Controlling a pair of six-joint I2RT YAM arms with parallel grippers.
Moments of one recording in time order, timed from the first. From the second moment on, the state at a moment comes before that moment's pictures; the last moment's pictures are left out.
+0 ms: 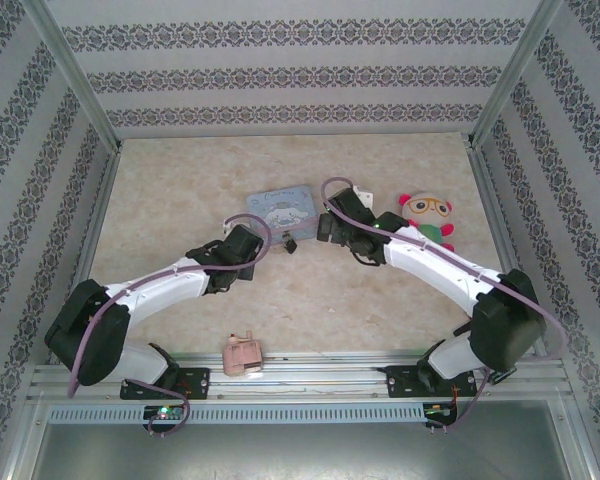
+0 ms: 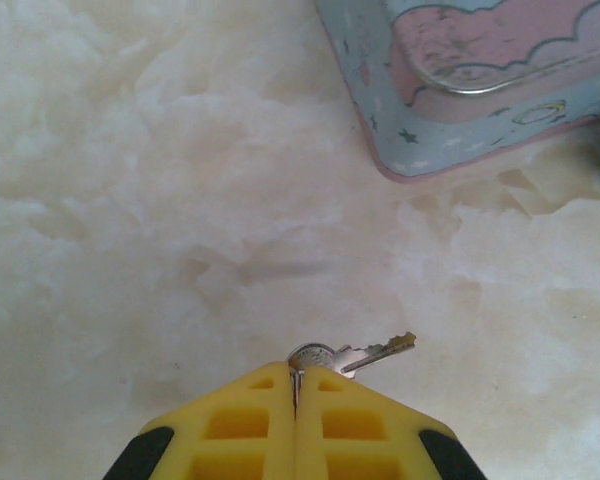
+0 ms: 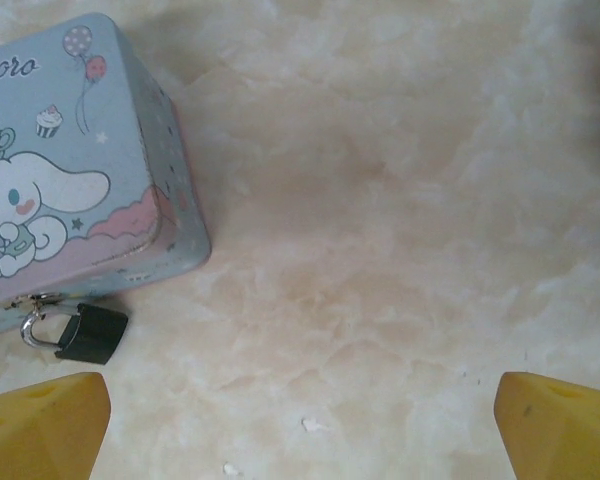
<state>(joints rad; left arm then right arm) -0.63 1.40 0.77 -0.41 -0.39 -0.43 0.66 1.46 1.10 -0.64 0.33 0.74</state>
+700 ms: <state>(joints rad) -0.90 1.78 1.02 -0.56 -0.92 -0.44 0.60 1.13 0.88 -0.74 0.27 0.89</state>
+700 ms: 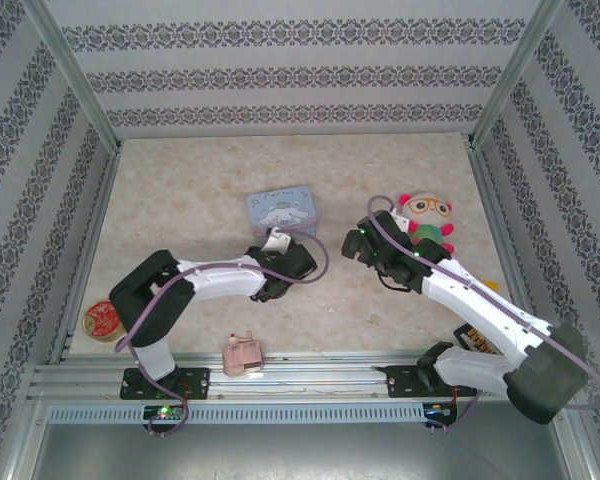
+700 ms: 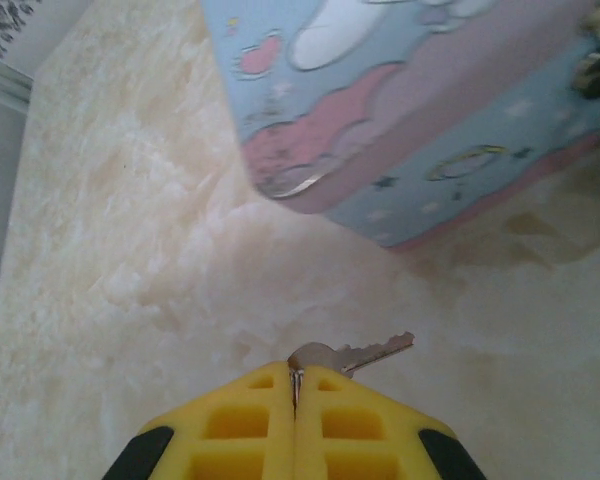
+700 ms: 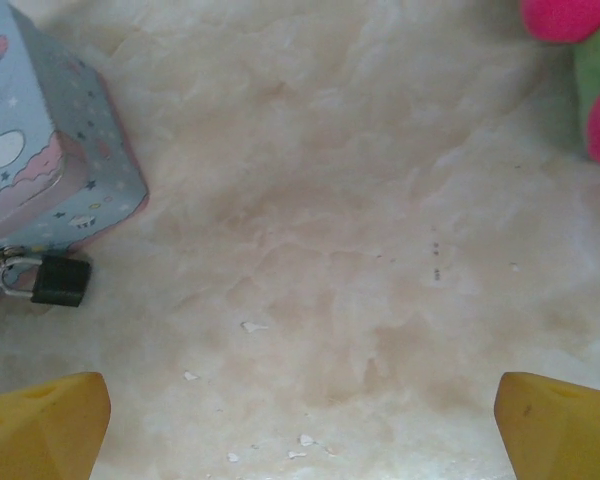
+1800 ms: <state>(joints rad) -1.10 1.80 1.16 -0.57 -0.52 -0.45 0.41 0.90 0.74 -0.79 0.22 0.75</state>
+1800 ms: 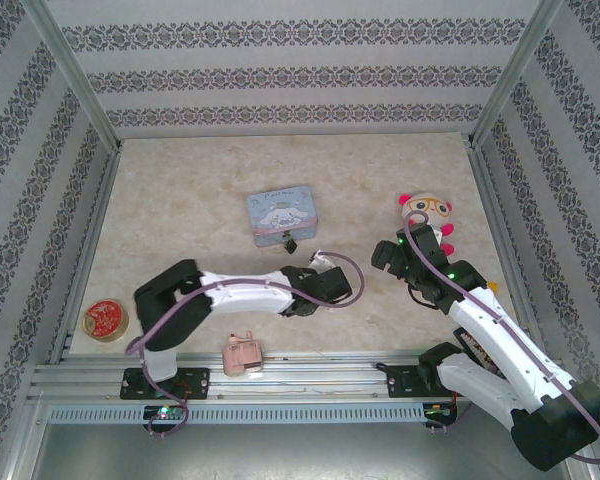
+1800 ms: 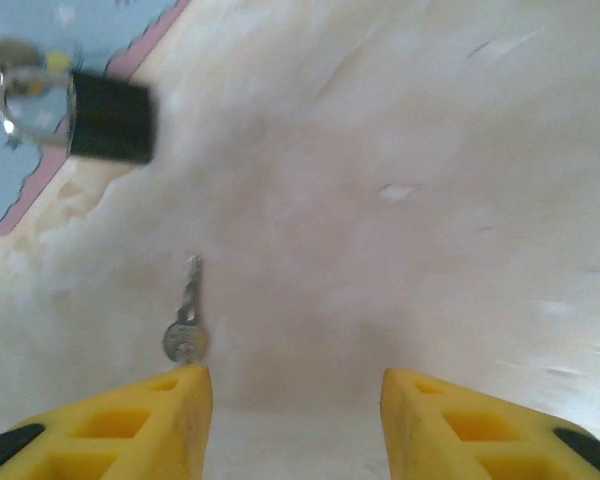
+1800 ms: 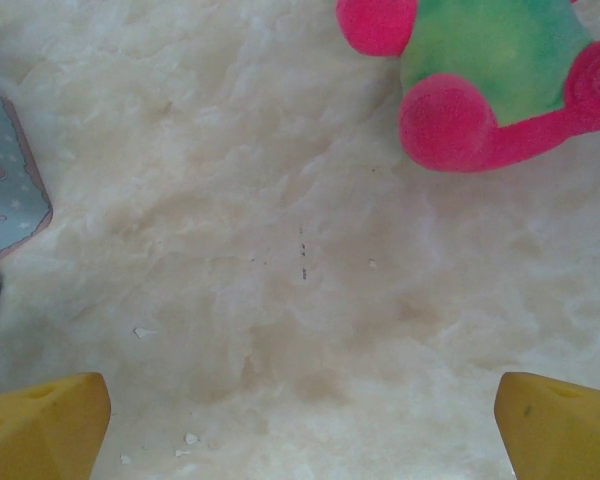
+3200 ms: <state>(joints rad) -0.33 1.16 0.61 -0.24 -0.24 -0.72 0.99 2.02 1.46 -0.75 0.28 0.91</state>
